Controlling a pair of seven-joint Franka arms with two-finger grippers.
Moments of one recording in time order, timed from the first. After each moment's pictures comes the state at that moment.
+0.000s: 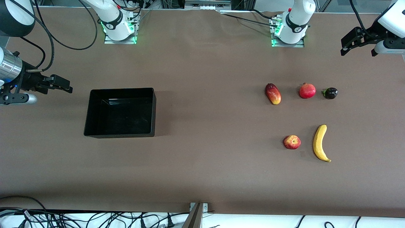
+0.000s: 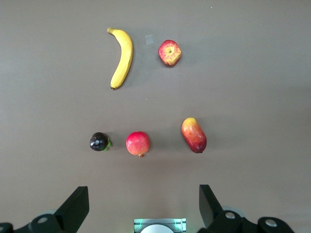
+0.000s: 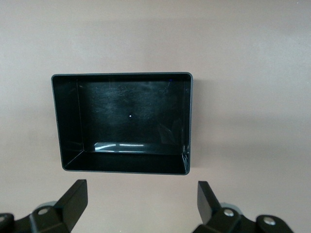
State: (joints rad) left arm -0.11 -0.14 0.02 -1.62 0.03 1.44 -0.05; right arm 0.23 0.12 -0.23 -1.58 0.10 1.63 -0.04
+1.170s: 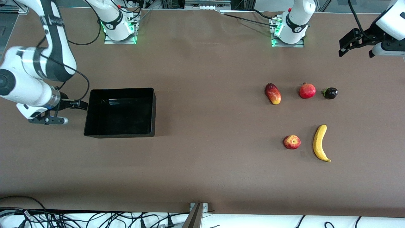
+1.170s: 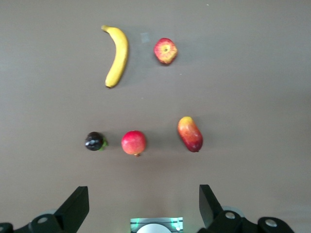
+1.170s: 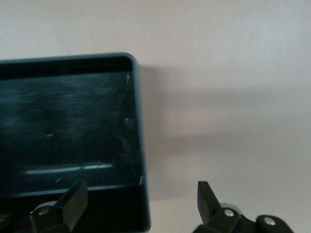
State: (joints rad) left arm -0.11 -0.11 0.02 -1.62 0.00 1.45 -0.05; right arm 0.19 0.27 -0.25 -1.96 -0.03 2.10 0.00
